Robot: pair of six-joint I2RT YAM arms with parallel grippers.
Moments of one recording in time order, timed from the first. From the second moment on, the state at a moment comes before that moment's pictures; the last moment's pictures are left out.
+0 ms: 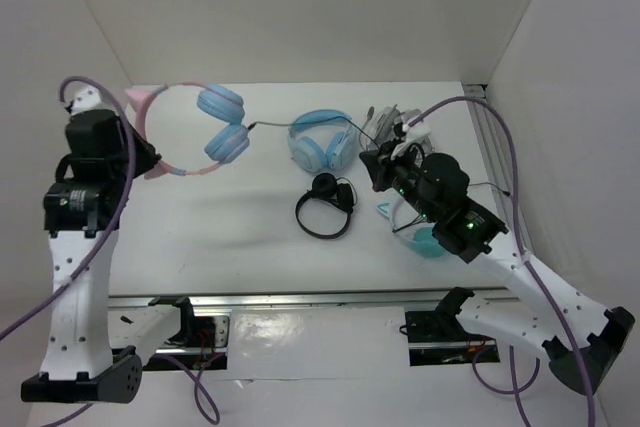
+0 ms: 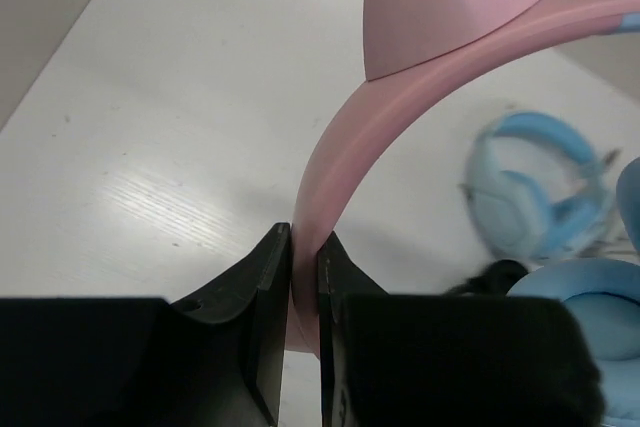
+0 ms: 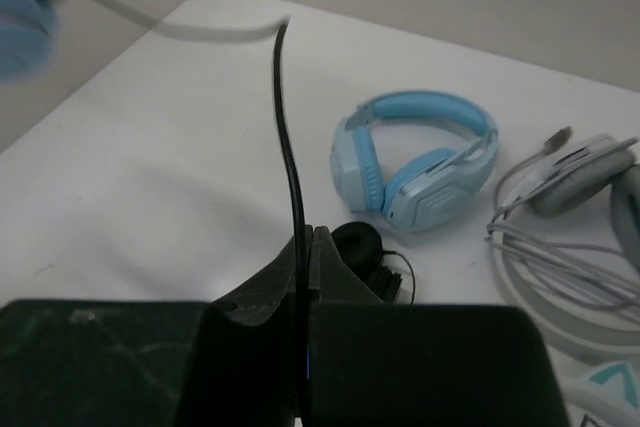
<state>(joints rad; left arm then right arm) 0.04 0.97 1.49 -0.97 -0.20 -0.48 0.71 0.89 0.89 -0.09 0.15 0.15</state>
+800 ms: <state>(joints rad) -0.68 1.29 1.20 -0.72 -0.21 -0.16 0.73 1.05 1.39 -0.46 -0.20 0.02</state>
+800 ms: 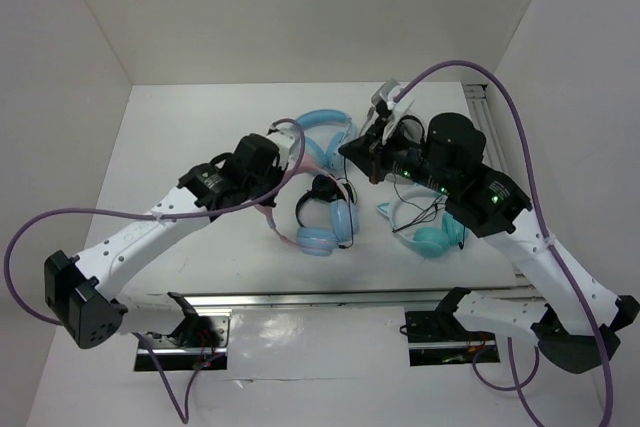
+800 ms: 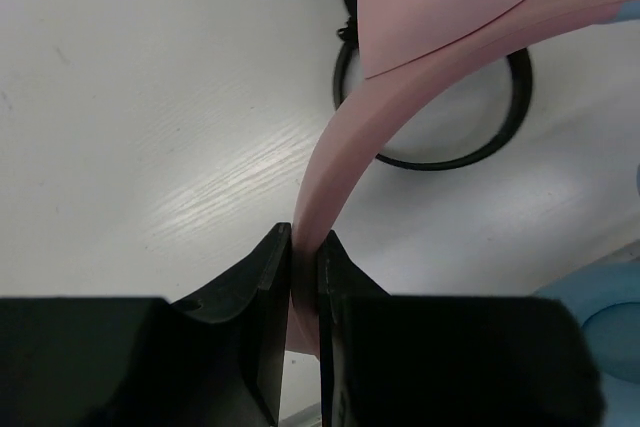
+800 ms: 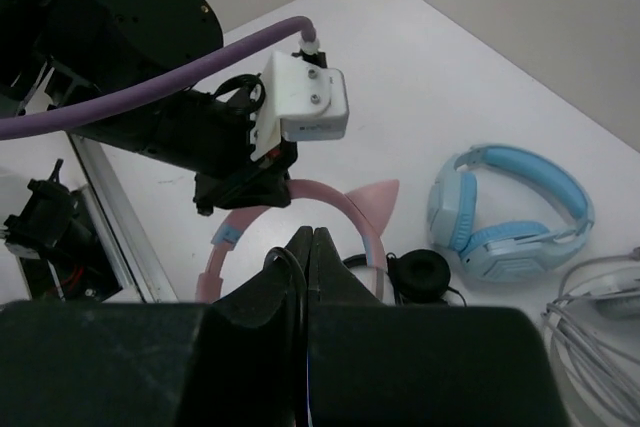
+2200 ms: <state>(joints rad) -1.14 1.00 1.40 -0.95 -0.39 -0.17 0.76 1.09 1.15 -0.28 0.19 0.00</state>
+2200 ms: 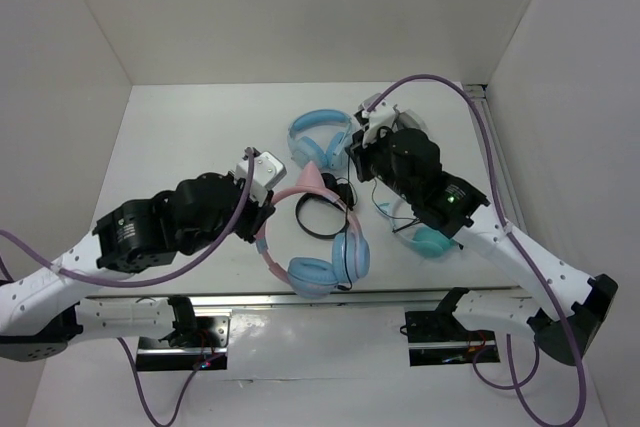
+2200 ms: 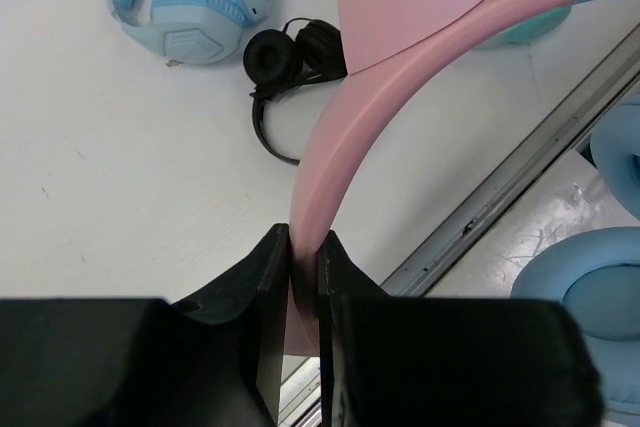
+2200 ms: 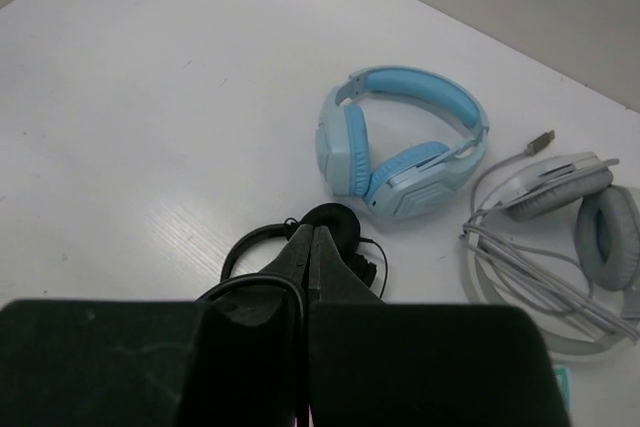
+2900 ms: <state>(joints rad) -1.14 0.79 1.43 -0.77 -0.36 -0.33 0.74 1.08 0.89 0.06 -0.28 0.00</state>
